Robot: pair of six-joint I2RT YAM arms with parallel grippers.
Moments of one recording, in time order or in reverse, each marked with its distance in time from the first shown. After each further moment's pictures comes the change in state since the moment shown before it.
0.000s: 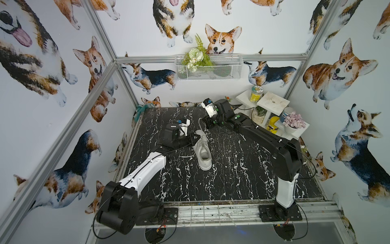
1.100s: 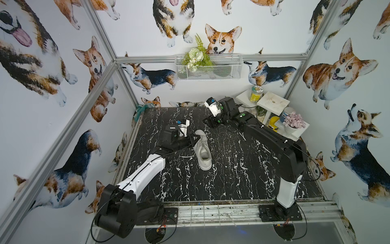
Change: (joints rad) left arm -0.002 -0.026 -0.023 0.023 0.000 -0.008; right arm -0.090 -0.185 -0.218 0.018 -0.057 -0.099
